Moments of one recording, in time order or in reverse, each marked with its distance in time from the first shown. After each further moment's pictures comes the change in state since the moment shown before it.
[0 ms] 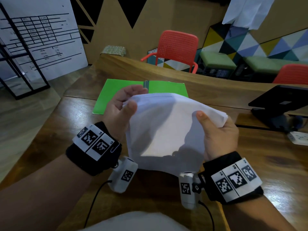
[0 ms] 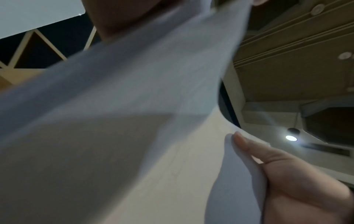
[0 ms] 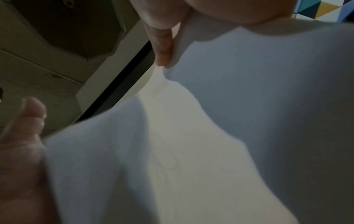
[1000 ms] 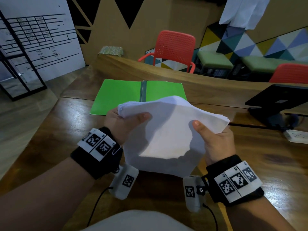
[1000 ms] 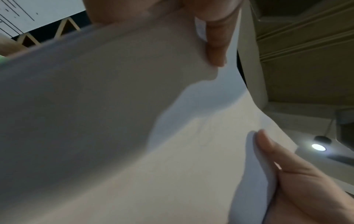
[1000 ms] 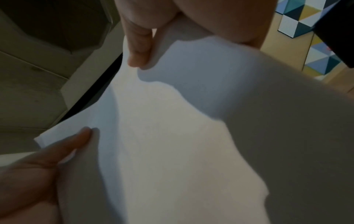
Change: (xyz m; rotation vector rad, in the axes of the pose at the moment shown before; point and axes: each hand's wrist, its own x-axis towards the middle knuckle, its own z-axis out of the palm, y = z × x) left_hand -0.010 -0.012 0.006 0.216 0.200 -0.220; right_hand -0.001 0.010 -0.020 0.087 -0.218 0.075
